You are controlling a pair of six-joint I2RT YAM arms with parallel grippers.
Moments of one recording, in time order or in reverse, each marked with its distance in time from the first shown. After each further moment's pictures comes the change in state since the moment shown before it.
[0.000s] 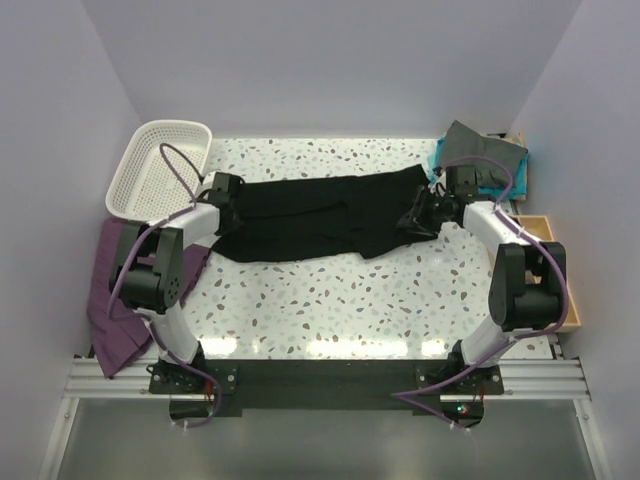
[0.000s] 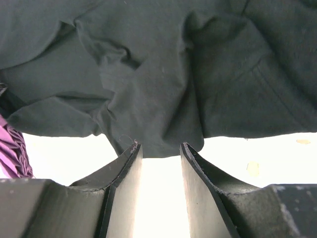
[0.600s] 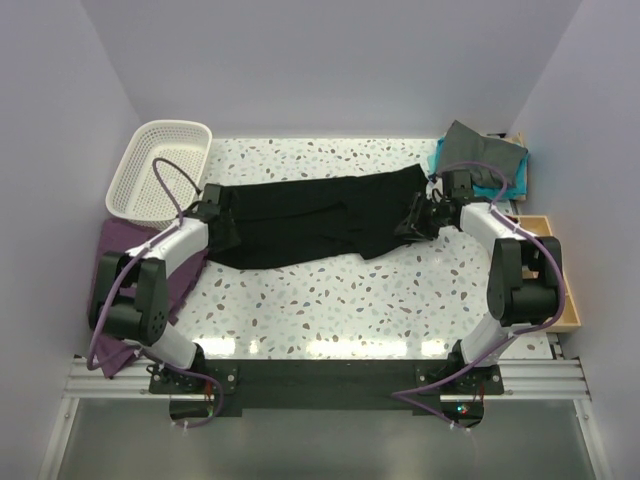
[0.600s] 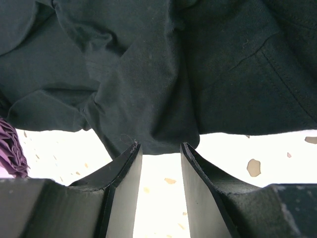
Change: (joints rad) left arm 0.000 -0.235 -0.142 -0.154 0.147 0.029; right arm 0.004 0.037 -0.029 -0.003 -0.026 -0.024
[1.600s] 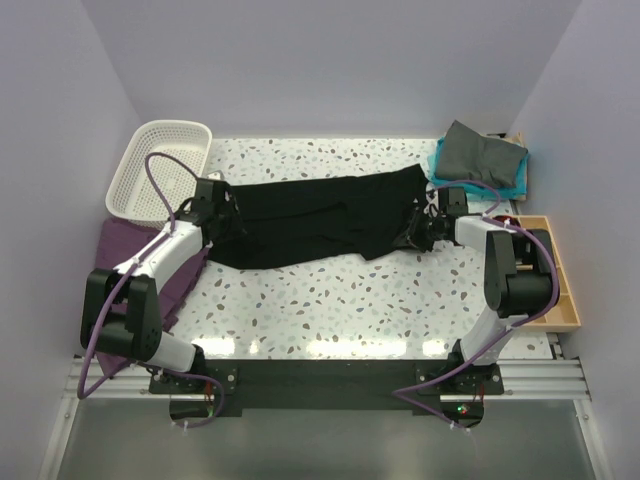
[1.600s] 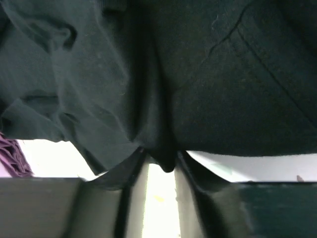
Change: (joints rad) left arm 0.000 -0.104 0.007 0.054 0.149 0.022; right arm 0.000 0.062 -0.146 0.202 -0.024 0.078
